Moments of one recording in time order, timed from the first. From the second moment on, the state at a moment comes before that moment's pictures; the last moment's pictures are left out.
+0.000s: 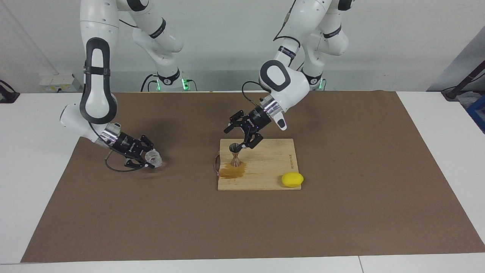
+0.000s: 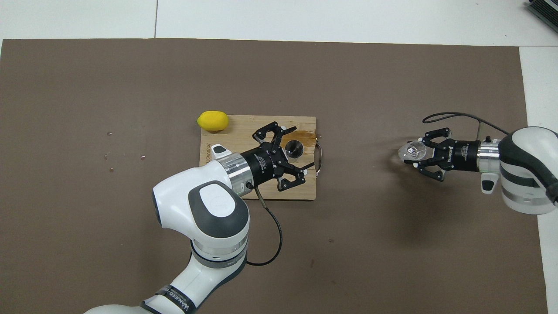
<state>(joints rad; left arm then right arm) -0.63 0.21 -0.07 -1.98 -1.78 2.70 -0.98 -0.29 0.26 0.10 -2.11 0.97 2.14 0.98</state>
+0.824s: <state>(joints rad) -0.24 0.19 -0.05 -1.87 -0.98 2.14 -0.98 -0.01 0.23 0.11 -1.91 0.71 2.14 1.28</state>
